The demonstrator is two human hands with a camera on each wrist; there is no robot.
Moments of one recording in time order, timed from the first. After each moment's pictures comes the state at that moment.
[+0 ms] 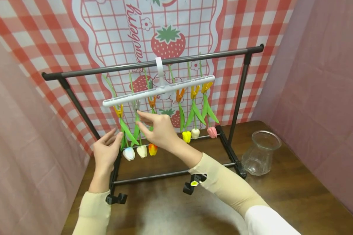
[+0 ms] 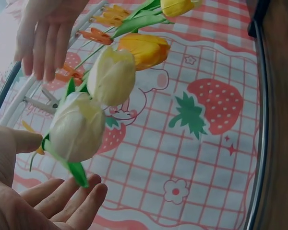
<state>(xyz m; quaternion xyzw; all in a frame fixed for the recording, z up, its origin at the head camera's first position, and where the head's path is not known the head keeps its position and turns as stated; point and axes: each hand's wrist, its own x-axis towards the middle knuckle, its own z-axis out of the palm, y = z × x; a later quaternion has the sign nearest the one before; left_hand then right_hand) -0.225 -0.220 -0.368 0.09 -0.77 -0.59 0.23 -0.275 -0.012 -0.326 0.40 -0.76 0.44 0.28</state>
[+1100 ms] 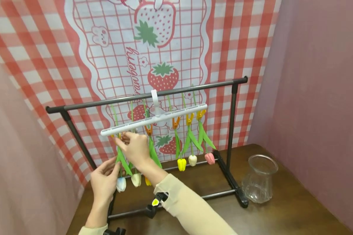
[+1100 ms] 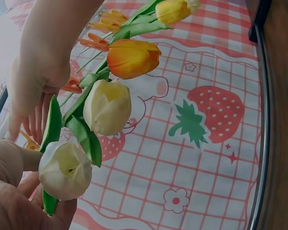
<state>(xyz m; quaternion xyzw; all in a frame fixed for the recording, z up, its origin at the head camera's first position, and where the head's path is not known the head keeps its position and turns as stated) -0.223 -0.202 -0.372 0.04 -0.73 -0.60 0.32 -0.298 -0.087 -0.315 0.26 -0.78 0.41 0.39</state>
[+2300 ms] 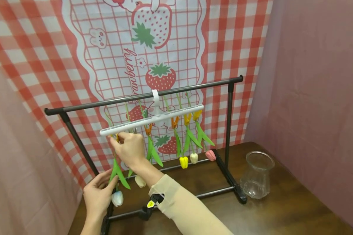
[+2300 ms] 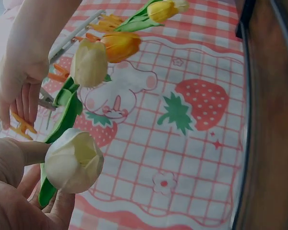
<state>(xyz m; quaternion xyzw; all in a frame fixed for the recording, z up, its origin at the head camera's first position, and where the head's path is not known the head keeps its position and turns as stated) -0.188 -0.219 -0.393 0.08 -0.77 -0.57 0.28 -0.281 -0.096 -0.305 0.28 -0.74 0.43 0.43</state>
